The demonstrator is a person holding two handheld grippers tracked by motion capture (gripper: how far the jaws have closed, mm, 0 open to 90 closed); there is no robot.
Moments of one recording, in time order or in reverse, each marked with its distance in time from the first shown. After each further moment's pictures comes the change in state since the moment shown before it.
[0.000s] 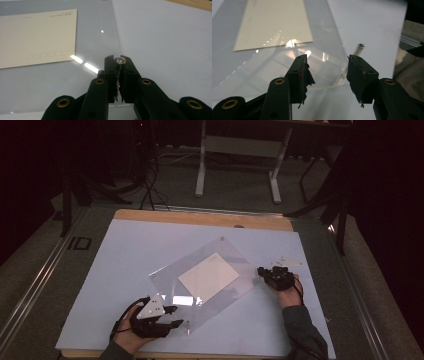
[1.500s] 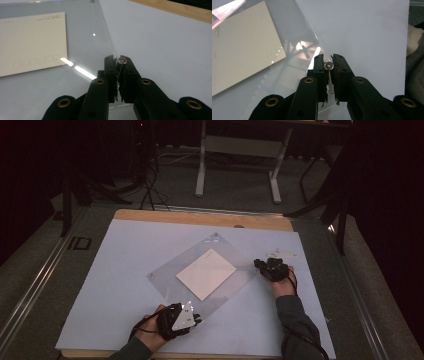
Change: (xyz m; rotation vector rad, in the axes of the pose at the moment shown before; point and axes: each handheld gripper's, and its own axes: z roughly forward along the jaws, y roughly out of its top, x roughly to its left) left arm -0.029 0.032 0.045 0.107 0.038 0.282; right arm -0.007 0.019 0.027 -0.013 -0.034 -0.001
